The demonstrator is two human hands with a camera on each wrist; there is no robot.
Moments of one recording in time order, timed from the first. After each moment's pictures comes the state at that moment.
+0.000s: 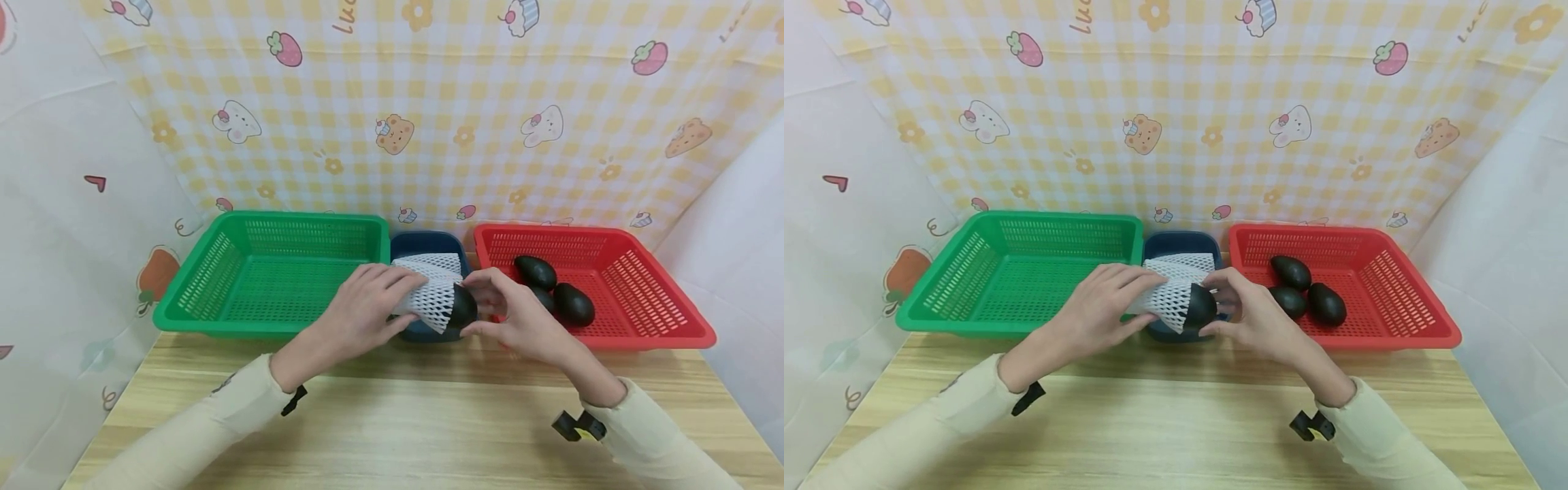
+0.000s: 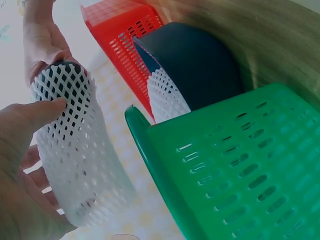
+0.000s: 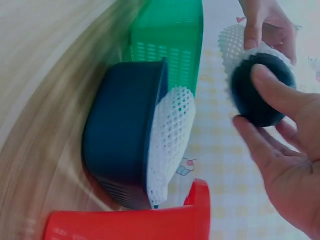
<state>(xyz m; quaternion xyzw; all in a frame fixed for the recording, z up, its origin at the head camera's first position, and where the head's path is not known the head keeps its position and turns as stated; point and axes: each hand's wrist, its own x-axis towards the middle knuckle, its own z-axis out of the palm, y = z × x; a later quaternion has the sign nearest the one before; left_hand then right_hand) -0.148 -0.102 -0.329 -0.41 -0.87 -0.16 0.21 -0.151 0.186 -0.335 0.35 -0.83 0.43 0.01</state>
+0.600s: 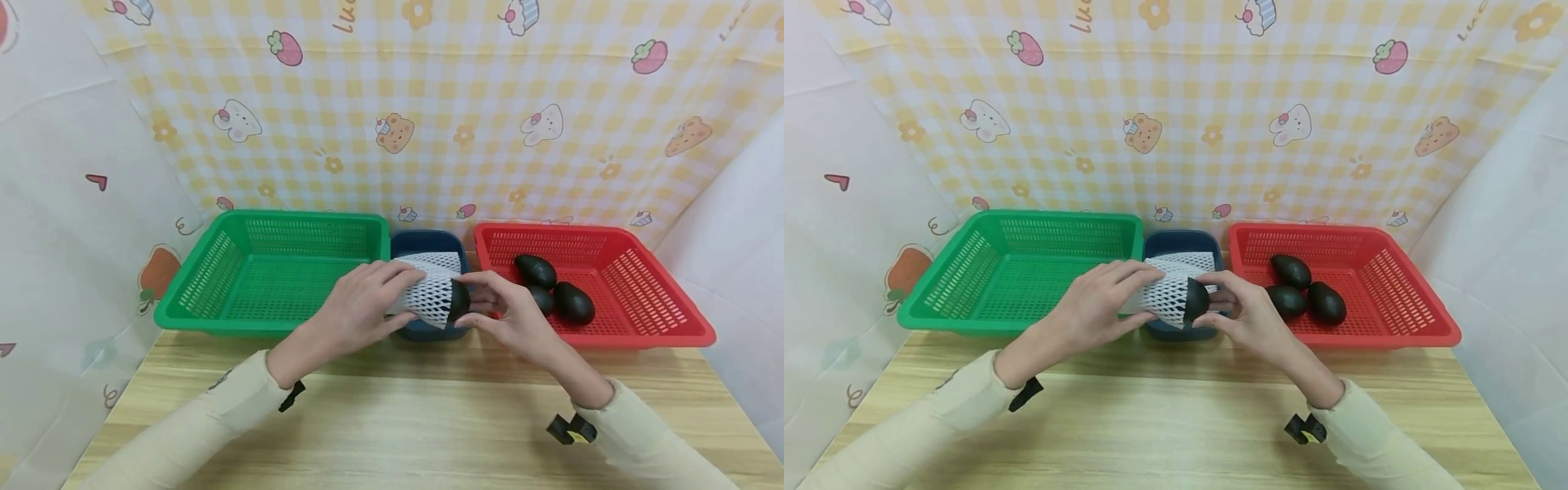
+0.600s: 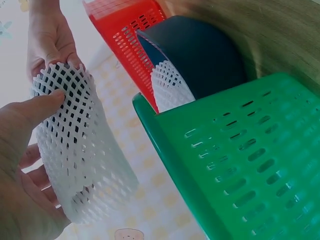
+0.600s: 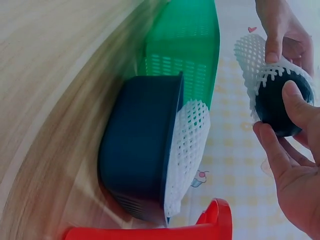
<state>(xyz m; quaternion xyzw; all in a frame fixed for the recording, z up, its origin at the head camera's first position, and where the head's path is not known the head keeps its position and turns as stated) -0.147 -0.105 -0.321 -0.42 -0.87 -0.17 0.21 -0.149 0.177 -0.346 0.37 -0.79 0.49 0.06</state>
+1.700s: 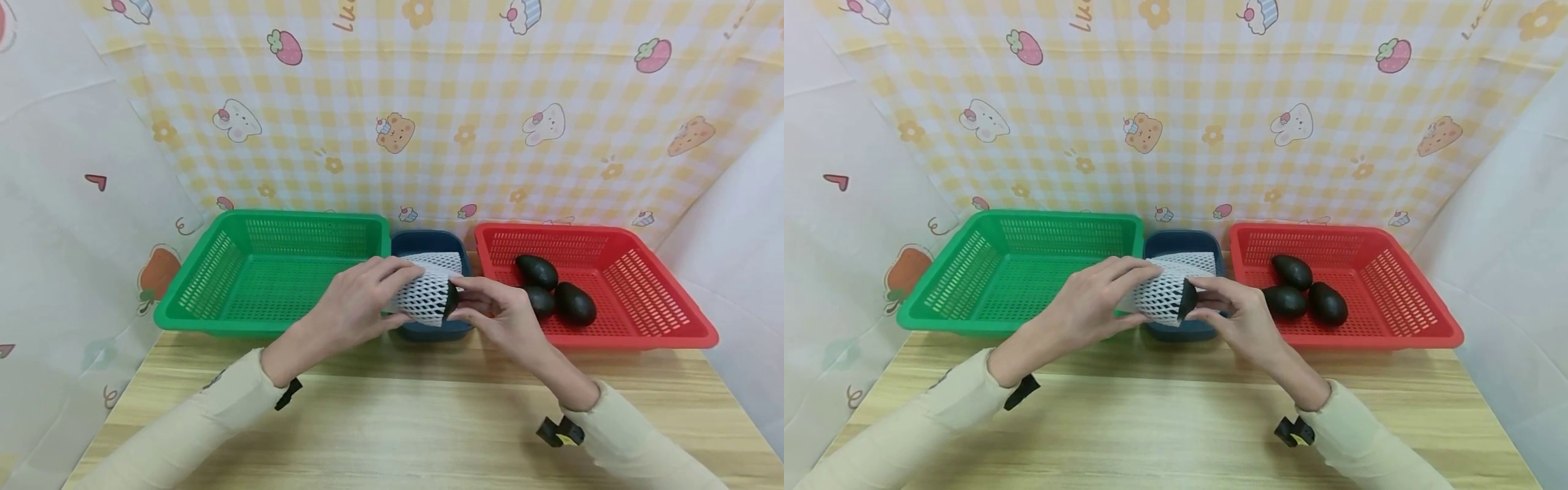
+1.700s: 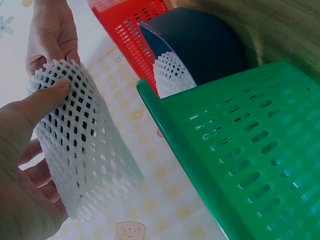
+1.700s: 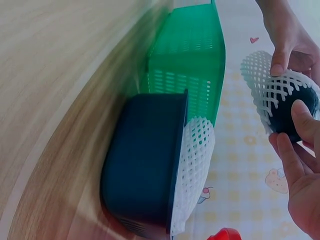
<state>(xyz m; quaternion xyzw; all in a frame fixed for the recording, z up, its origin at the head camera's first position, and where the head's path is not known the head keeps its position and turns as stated) -0.150 -0.111 -0.318 -0.44 -0.85 -0.18 0.22 -0.150 0.160 -0.353 0.39 -0.73 0.55 0.11</state>
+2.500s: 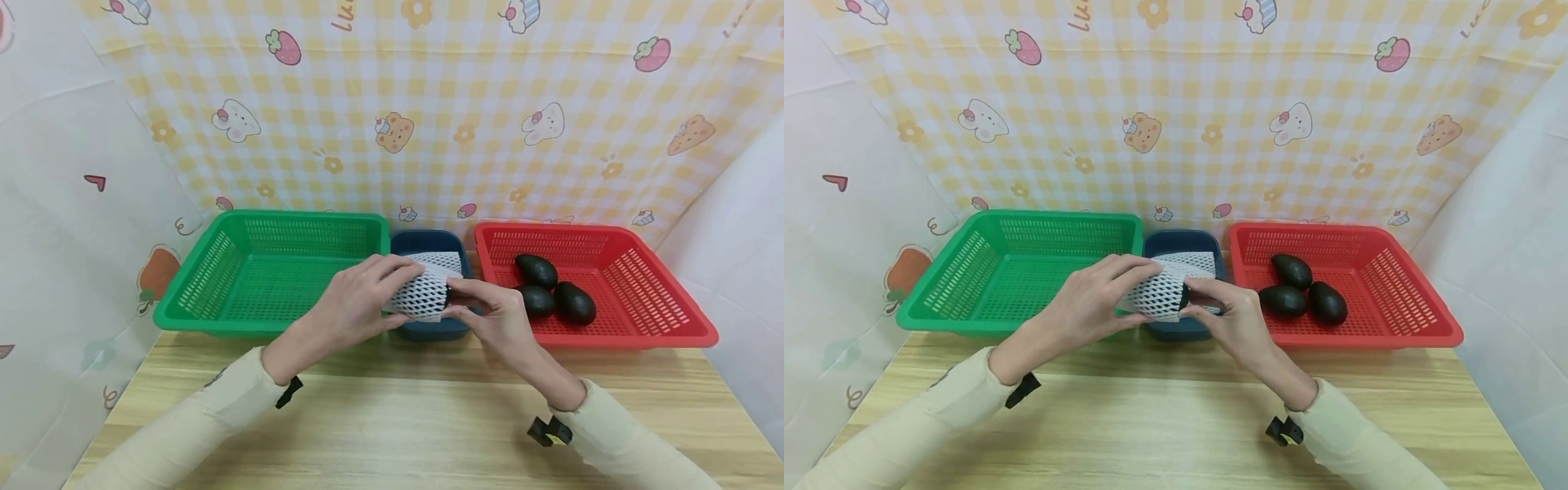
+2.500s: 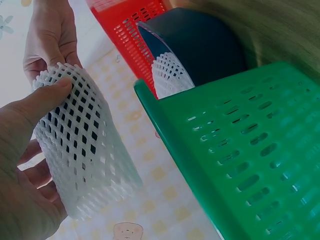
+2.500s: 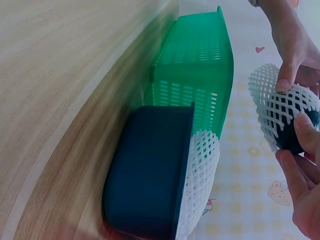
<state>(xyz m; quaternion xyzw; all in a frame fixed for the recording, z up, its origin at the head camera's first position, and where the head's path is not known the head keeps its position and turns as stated) -0.151 -0.111 -0.318 -0.44 -0.85 -0.18 0.22 -0.149 0.149 -0.358 0.37 -0.76 0.50 0.19</state>
